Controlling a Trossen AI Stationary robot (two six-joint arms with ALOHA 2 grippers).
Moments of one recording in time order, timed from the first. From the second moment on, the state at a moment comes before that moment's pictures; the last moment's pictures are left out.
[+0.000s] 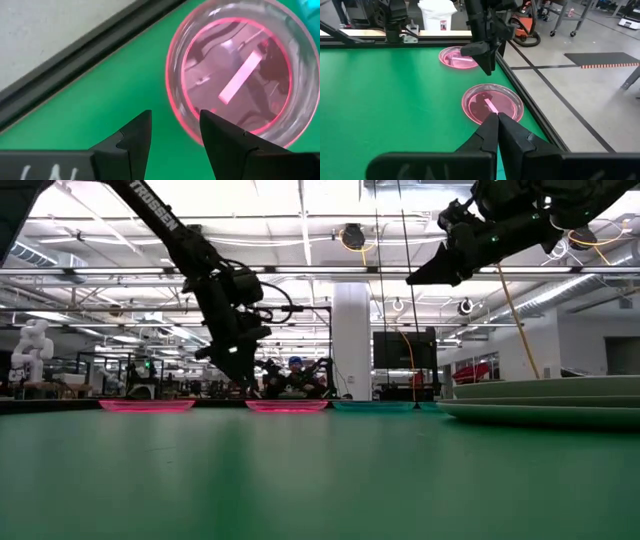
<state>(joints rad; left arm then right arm) 0.78 1.79 1.17 -0.47 0.10 -0.15 -0.61 0.98 0.59 0.07 -0.29 -0.21</state>
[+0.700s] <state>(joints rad) 0.76 1.88 1.17 -0.40 0.09 -0.17 -0.61 0.98 0.59 0.07 -0.29 -0.21</state>
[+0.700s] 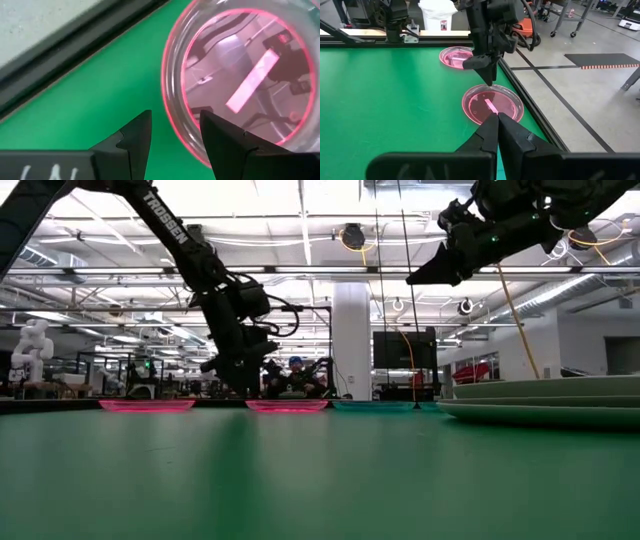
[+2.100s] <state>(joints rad) 0.74 1.92 1.17 -0.35 0.06 -0.16 -0.61 0.98 0.59 0.07 -0.29 -0.22</state>
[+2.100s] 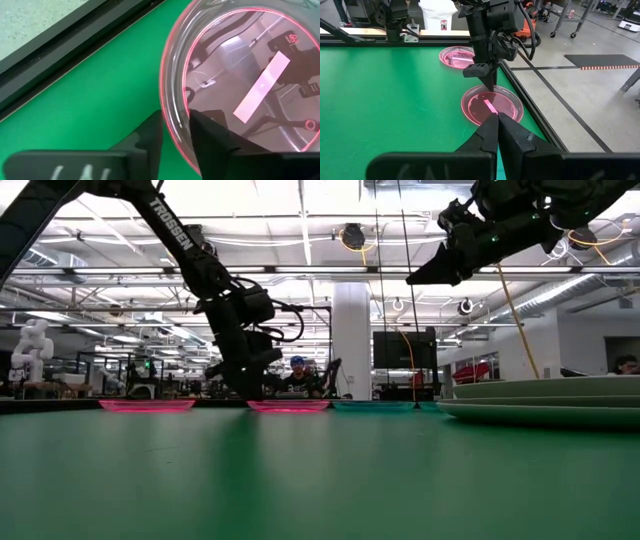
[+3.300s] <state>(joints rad) 0.59 1.72 1.17 -0.46 -0.13 -0.08 -0.57 1.20 0.59 0.27 -0.29 -0.07</state>
